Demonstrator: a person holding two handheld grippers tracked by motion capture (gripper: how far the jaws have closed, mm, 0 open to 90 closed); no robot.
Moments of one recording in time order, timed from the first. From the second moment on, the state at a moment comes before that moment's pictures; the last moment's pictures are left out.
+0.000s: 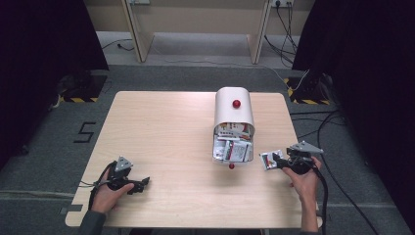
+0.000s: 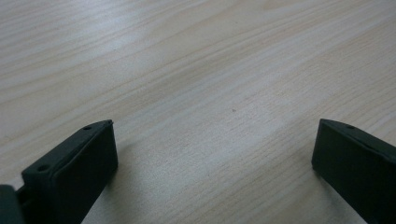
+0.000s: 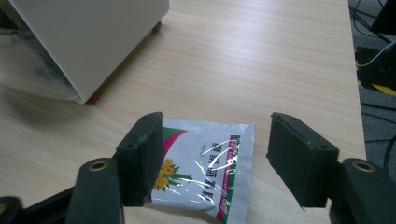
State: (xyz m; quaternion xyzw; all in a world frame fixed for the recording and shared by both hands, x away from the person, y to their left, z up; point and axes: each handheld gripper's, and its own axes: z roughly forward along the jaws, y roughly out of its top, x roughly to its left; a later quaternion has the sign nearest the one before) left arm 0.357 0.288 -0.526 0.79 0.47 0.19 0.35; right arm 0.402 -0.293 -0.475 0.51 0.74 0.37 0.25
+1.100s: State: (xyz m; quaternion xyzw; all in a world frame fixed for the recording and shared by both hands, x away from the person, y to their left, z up) left arm 0.357 0.288 -0.526 0.79 0.47 0.19 0.35; right arm 0.346 -0.279 -0.474 0.49 0.76 0.35 0.25
